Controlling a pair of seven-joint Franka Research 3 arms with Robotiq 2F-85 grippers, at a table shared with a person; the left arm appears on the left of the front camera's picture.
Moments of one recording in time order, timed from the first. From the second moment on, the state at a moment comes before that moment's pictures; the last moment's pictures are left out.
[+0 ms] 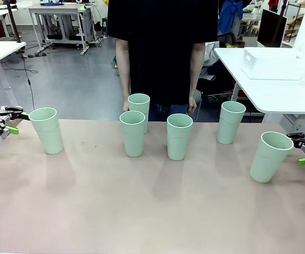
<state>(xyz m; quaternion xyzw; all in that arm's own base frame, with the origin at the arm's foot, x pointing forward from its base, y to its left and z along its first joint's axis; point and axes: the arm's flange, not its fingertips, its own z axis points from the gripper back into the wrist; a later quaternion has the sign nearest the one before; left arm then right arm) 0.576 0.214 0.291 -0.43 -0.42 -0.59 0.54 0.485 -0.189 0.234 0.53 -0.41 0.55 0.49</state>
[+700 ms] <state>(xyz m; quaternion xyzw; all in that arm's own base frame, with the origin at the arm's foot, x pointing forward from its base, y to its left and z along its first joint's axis) 0.587 0.207 0.272 -0.45 -0.42 -0.59 0.53 0.480 -0.169 0.233 0.53 -0.47 0.52 0.47</state>
